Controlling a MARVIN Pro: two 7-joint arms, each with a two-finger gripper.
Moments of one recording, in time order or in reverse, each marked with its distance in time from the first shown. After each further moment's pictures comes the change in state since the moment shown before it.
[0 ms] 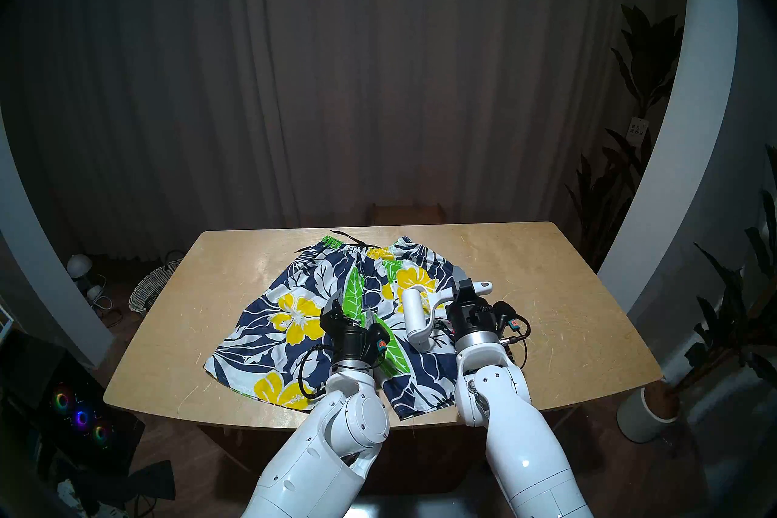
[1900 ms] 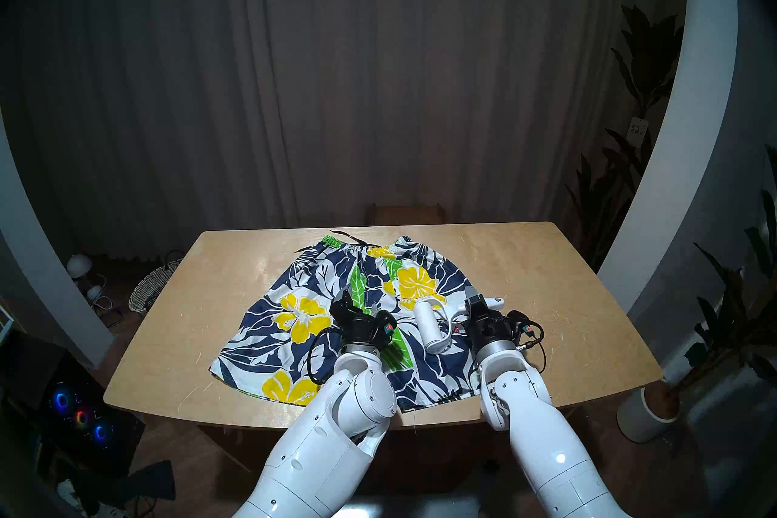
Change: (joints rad) left arm -0.074 -0.017 0.013 0.012 -0.017 0.118 -0.119; right arm 0.018 0.131 0.043 0.088 -0.047 0.039 -0.049
